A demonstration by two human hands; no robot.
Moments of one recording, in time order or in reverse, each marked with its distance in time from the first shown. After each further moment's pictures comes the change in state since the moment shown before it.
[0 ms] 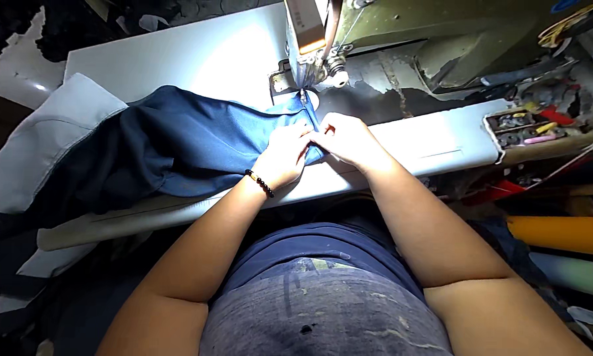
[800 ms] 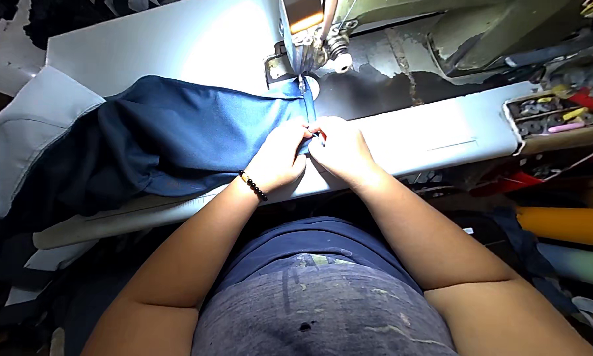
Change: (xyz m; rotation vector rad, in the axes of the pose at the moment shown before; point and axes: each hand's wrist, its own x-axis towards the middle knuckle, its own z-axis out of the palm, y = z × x) left_hand -0.008 0.002 -0.004 -0.147 -0.018 -0.039; right_hand -0.021 -0.002 0.038 -0.065 0.250 -0.179
